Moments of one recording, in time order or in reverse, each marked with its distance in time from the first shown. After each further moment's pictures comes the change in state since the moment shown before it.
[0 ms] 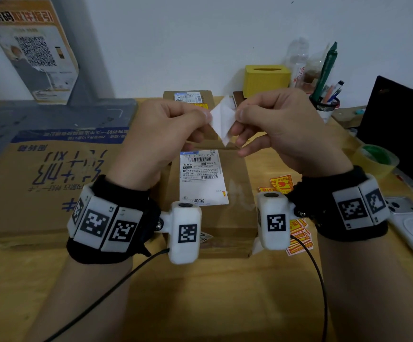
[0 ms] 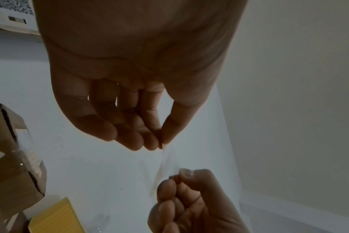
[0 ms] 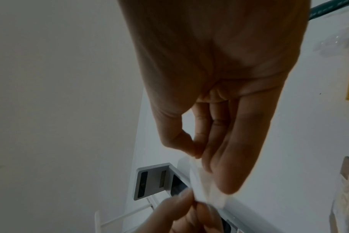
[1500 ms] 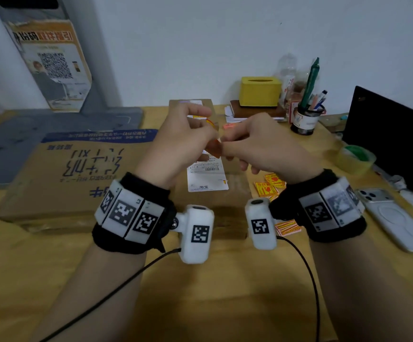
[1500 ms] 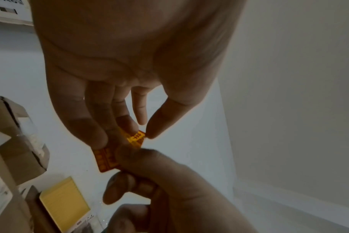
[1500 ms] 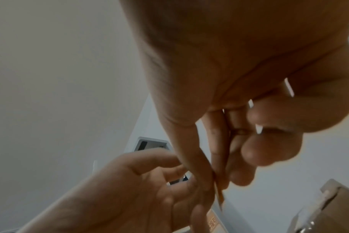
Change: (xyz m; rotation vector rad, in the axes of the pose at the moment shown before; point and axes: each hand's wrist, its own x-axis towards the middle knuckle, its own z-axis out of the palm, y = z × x) left_hand -0.039 0.020 0.003 -0.027 -0.063 -0.049; right_hand -0.041 -0.018 0.029 -0.538 -0.044 0.055
